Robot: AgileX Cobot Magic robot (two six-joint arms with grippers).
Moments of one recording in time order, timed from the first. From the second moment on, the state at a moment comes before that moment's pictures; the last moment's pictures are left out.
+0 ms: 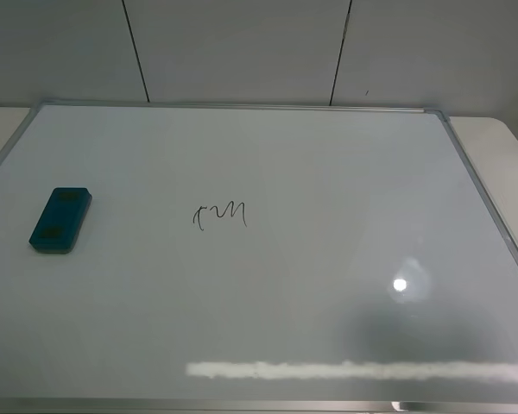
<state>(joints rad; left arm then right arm) 0.15 0.00 -0.51 0.09 1.06 -0.14 0.01 0.00 -0.49 -0.15 1.06 0.07</state>
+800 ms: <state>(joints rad) 0.15 0.00 -0.51 0.09 1.06 -0.14 0.01 0.00 -0.49 -0.15 1.06 0.07</state>
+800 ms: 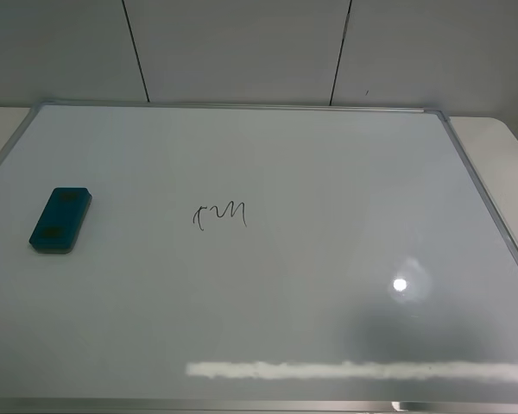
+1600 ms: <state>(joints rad) 0.15 0.31 -0.61 0.06 1.04 -0.13 0.01 0.00 -0.49 -0.15 1.06 0.07</state>
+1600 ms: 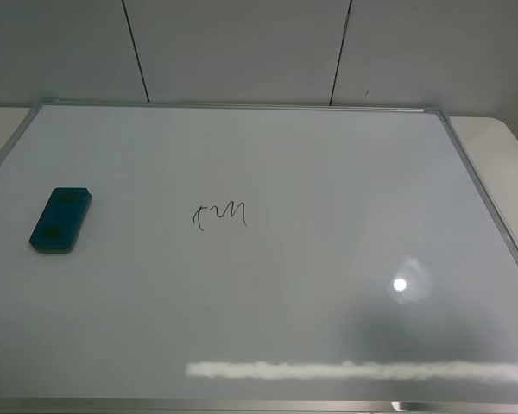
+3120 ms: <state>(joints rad) -0.07 1.52 -0.89 -0.03 0.80 -0.07 0.01 0.00 -0.49 -0.15 1.06 0.07</state>
